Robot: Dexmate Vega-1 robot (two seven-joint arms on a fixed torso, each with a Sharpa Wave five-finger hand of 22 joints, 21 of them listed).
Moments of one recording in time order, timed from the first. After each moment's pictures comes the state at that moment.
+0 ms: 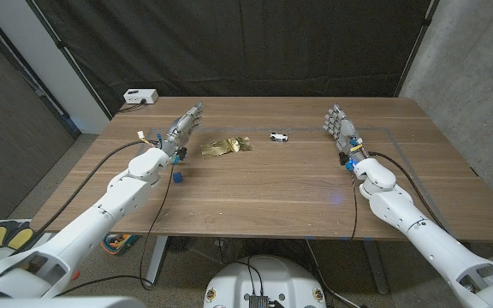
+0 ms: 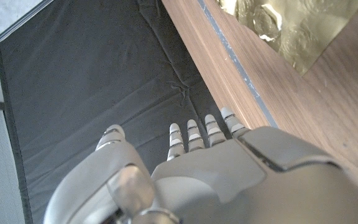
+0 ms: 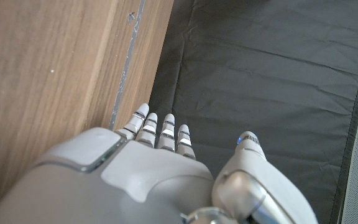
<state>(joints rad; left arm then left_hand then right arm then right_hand) 0.84 0.67 0.39 -1.45 -0.52 -0.13 0.03 0.42 0.14 0.14 -0.03 0.28 0.09 -0.07 0.26 0.18 0.07 -0.03 0.27 0.19 0.03 0.03 0.26 0.20 -0.17 0.12 0.57 0.20 -0.90 -0.51 -0.36 -1.35 0.65 0.31 0.00 0.22 0.09 0.19 -0.10 0.19 0.05 -0.02 0.19 0.18 0.09 0.05 0.21 0.18 0.02 0.08 0.19 0.17 -0.15 0.04 0.70 0.18</state>
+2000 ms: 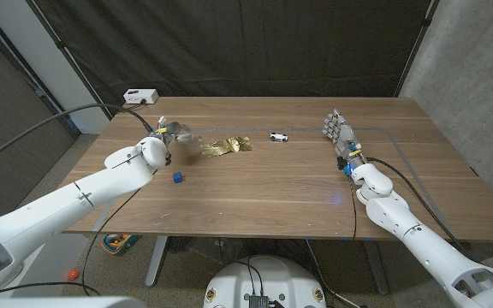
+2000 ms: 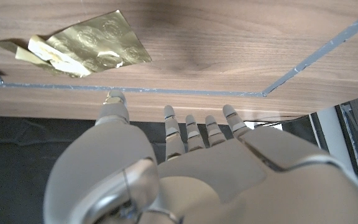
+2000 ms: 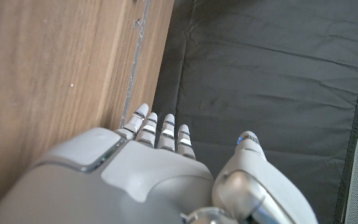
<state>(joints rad) 0.84 0.93 0.53 -1.97 0.11 0.84 0.11 0.73 0.03 0.18 -0.15 0.23 0.35 -0.07 0.29 0.20 0.07 -0.02 0.26 0.25 -0.06 0.06 0.24 0.27 -0.17 0.15 0.55 0.20 -0.90 -0.48 -0.37 -1.31 0.66 0.33 0.00 0.22 0.09 0.20 -0.11 0.19 0.05 -0.02 0.19 0.18 0.09 0.05 0.21 0.18 0.02 0.09 0.19 0.17 -0.14 0.04 0.68 0.18</state>
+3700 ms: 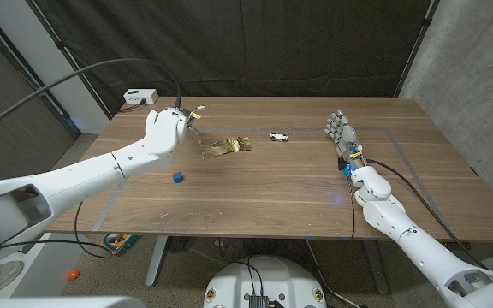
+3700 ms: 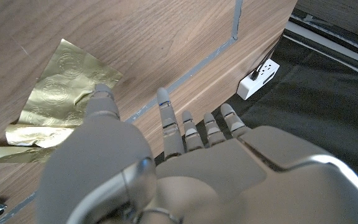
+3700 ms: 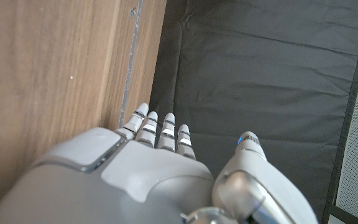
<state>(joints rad) 0.35 0.89 1.04 -1.86 1.04 0.85 -0.70 0.75 -0.06 0.10 -0.12 0.27 0.58 -0.02 0.35 0.20 0.14 -0.08 0.29 0.27 -0.02 0.01 0.25 0.28 -0.16 0.11 0.55 0.20 -0.90 -0.44 -0.35 -1.26 0.66 0.41 0.00 0.22 0.08 0.19 -0.10 0.19 0.05 -0.02 0.19 0.18 0.10 0.05 0.21 0.18 0.04 0.09 0.19 0.17 -0.13 0.04 0.67 0.18</state>
